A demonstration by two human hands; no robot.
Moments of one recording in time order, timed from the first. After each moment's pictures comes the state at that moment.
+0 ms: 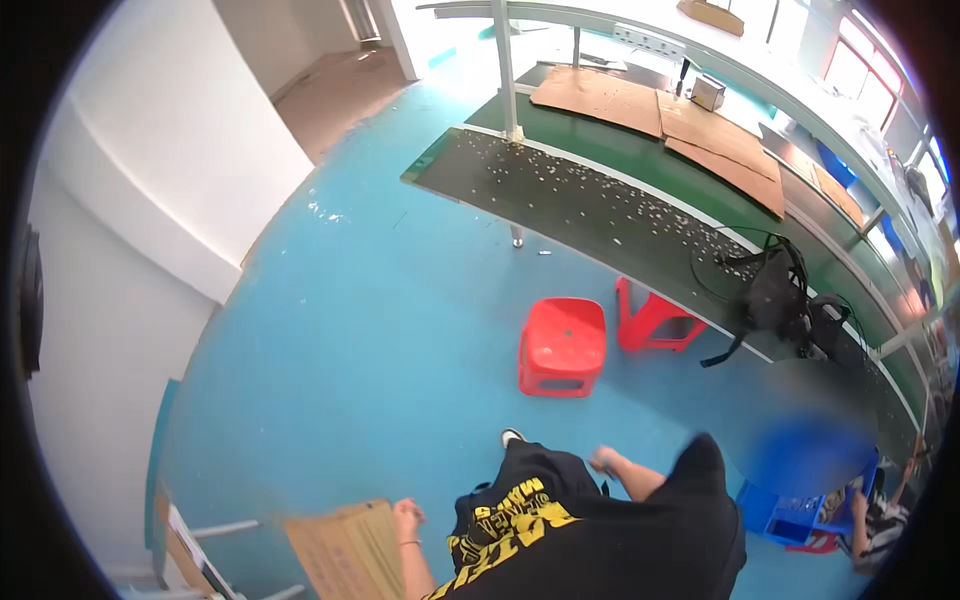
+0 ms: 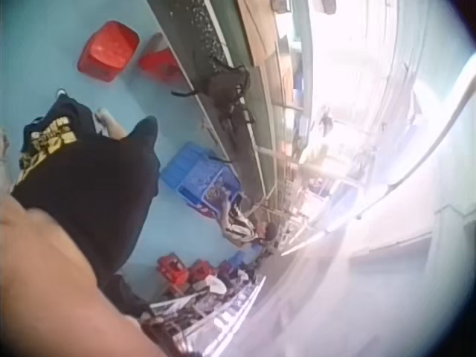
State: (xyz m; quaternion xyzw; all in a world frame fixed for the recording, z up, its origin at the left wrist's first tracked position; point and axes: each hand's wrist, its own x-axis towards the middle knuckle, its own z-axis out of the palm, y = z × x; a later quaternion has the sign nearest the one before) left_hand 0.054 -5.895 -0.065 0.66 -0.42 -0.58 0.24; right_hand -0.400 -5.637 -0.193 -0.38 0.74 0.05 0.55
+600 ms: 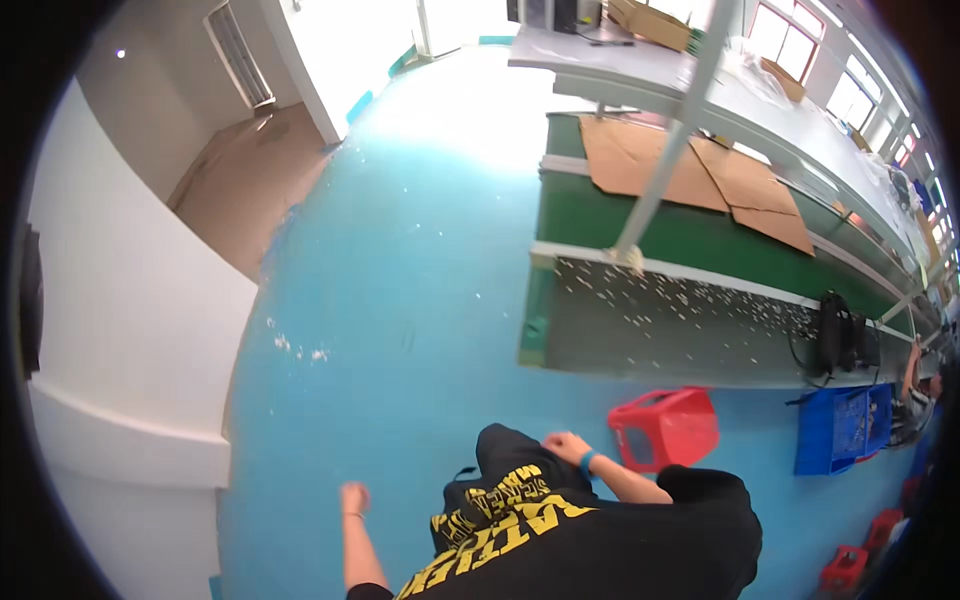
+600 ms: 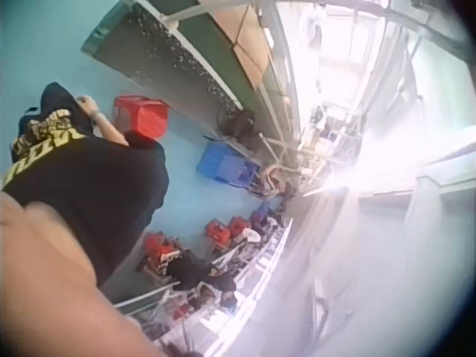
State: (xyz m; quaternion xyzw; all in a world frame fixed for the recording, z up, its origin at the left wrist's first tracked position) left_hand -0.091 -6.875 -0.111 0.55 -0.65 -0.52 0.00; right_hand -0.461 -6.427 -0.011 -0.21 0.81 -0.33 0.42
